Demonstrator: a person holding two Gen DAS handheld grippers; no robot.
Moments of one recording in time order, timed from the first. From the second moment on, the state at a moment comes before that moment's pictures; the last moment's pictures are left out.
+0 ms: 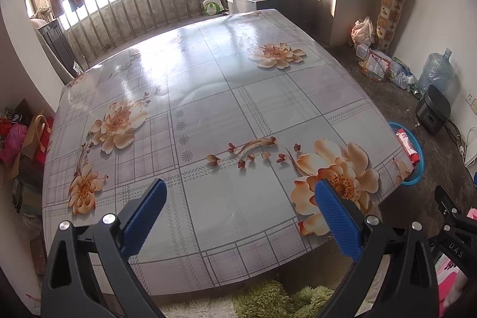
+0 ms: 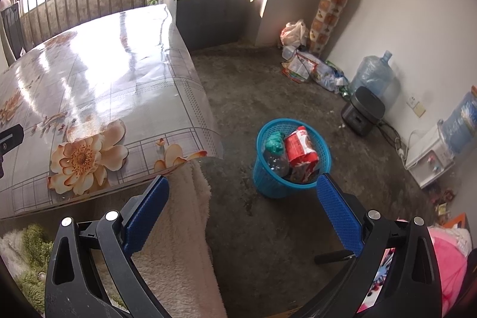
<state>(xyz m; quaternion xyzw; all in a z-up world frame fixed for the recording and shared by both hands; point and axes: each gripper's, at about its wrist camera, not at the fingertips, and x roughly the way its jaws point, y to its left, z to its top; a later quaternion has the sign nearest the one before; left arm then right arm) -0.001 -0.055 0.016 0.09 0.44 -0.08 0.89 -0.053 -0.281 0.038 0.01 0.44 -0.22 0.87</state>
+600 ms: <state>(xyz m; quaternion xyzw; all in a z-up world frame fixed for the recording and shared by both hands) 0.000 -0.055 0.016 0.09 0.44 -0.08 0.89 -0.051 -0.278 0.039 0.01 0.44 -0.22 0.87</state>
